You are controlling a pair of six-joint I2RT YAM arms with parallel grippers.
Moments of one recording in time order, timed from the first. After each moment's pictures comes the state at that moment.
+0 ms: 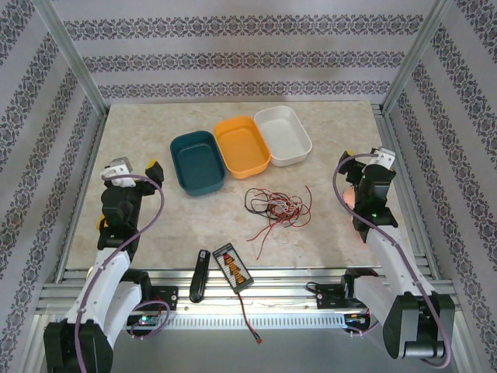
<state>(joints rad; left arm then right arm) 0.03 0.73 0.37 0.27 -0.07 -0.26 -0.01 0.93 0.53 0.10 0.26 0.29</state>
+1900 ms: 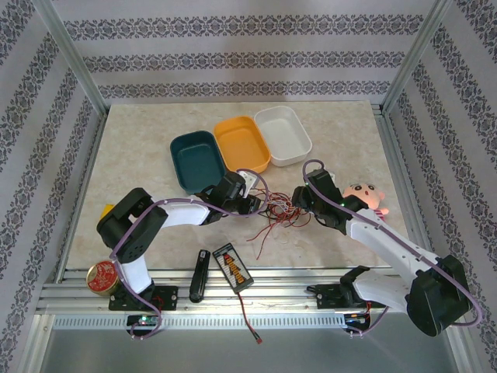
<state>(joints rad) -0.72 1.78 0.88 0.17 0.09 -0.27 0.50 1.12 0.71 -0.52 0.18 0.73</state>
